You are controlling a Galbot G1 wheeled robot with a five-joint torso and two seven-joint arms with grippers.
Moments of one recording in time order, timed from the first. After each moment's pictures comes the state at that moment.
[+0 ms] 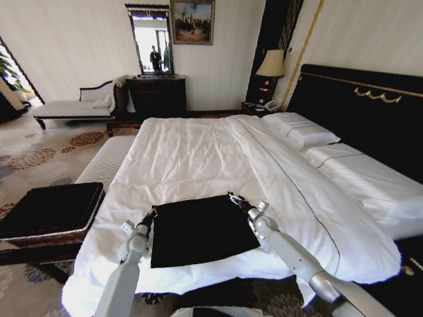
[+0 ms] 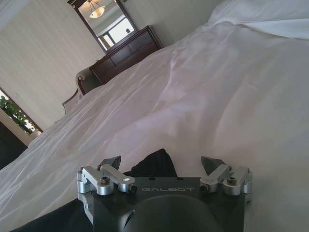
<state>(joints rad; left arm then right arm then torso) 1.17 -1.38 -0.58 -1.58 -0.96 0.23 -0.12 -0.71 1.06 -0.09 1.09 1.20 0.03 -0.18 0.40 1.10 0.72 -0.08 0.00</state>
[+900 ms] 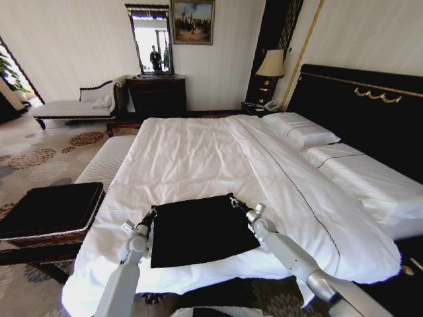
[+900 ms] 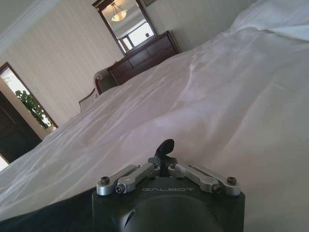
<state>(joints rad) 1.17 -1.38 -0.58 -1.59 -0.96 0.22 -0.12 -0.71 1.08 -0.09 1.07 1.13 0.11 -0.25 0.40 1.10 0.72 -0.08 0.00</state>
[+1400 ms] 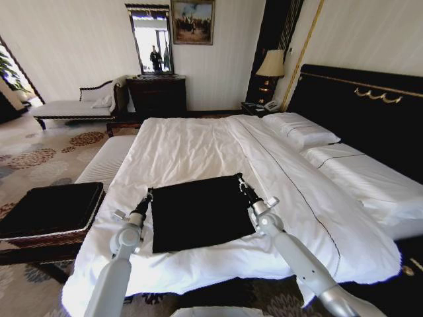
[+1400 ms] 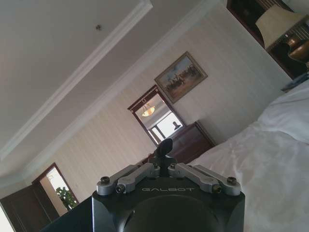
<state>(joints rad) 1.17 -1.30 -0.62 -1.93 -1.16 0.20 -0.10 -0.94 1.02 0.18 1.54 1.25 0.26 -0.24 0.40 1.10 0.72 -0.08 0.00</state>
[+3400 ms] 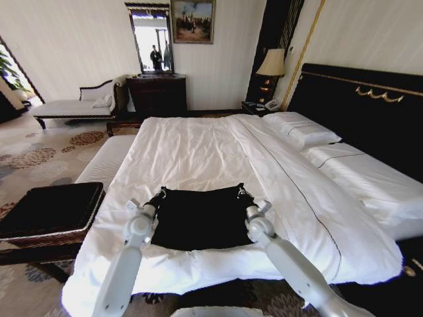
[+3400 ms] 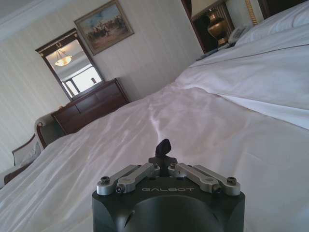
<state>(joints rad) 0.93 -1.37 -0.44 -1.55 -1.08 0.29 -0.29 -0.77 1.13 -0.02 1.38 1.05 0.16 0.27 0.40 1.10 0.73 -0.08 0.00</state>
